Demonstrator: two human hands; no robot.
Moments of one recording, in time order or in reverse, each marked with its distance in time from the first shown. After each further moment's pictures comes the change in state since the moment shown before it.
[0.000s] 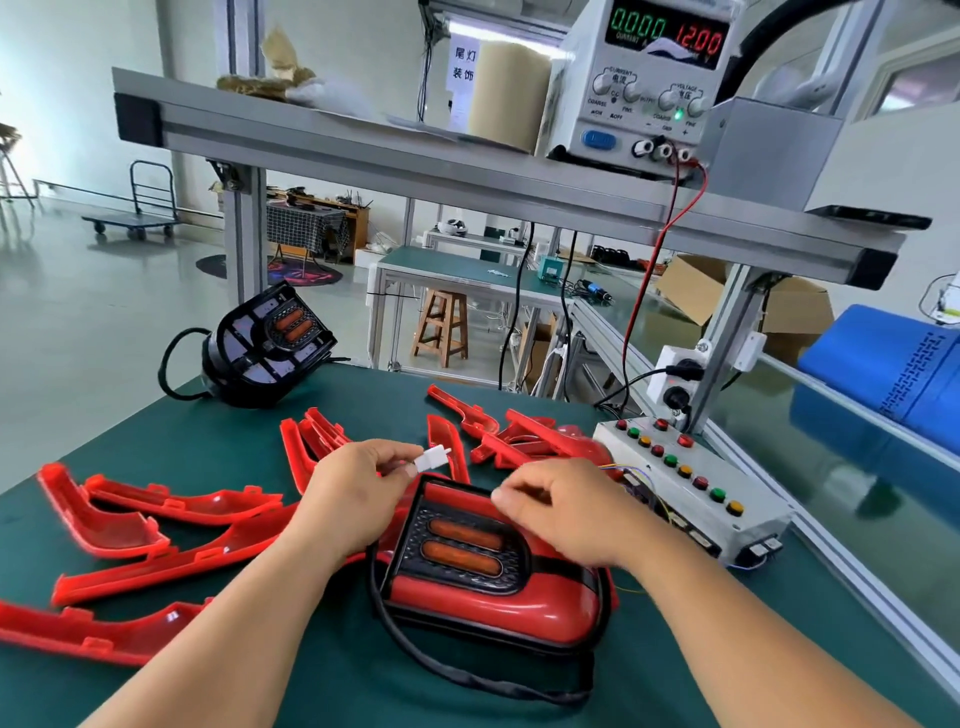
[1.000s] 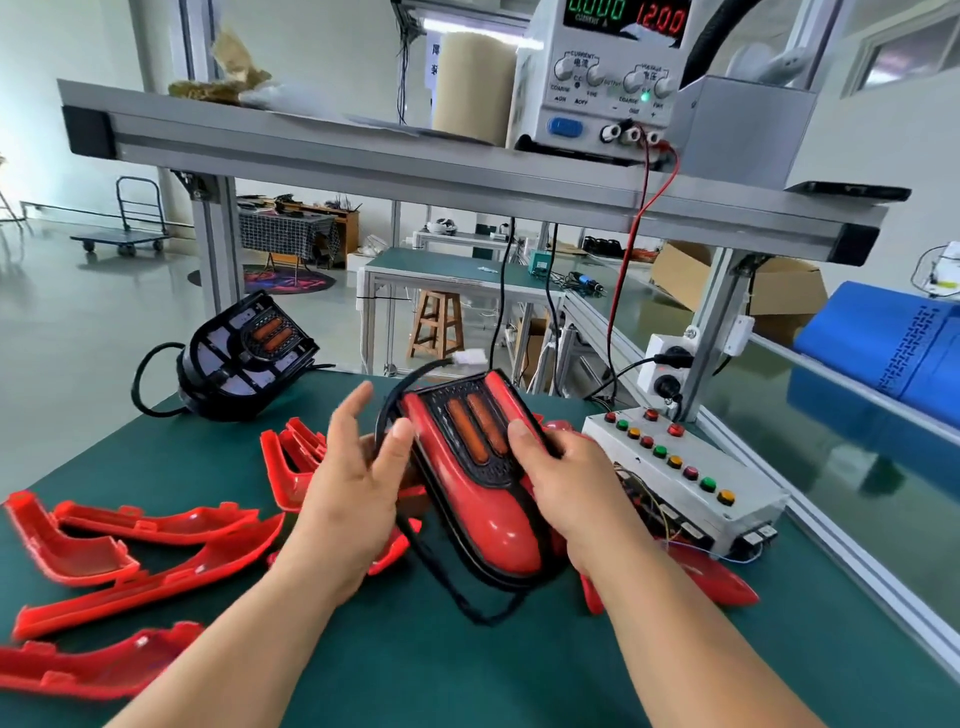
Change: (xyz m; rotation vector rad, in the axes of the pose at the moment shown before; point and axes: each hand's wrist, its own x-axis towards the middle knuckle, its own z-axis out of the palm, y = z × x) left_hand -0.020 0.029 0.012 -0.631 0.006 -0.064; right_hand 0.006 -0.005 0.013 0.703 0.478 0.325
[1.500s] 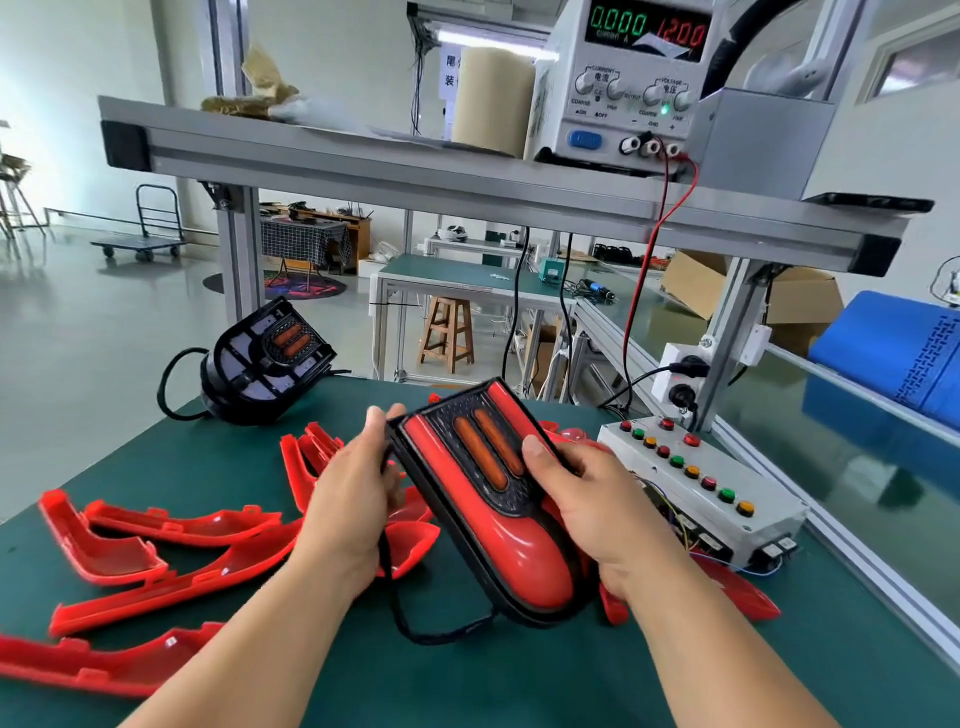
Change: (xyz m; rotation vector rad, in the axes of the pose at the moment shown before) left_hand 0.006 0.008 -0.003 -0.264 0.074 -0.155; right_hand -0.014 -0.006 -0.005 0.134 -0.171 -0.026
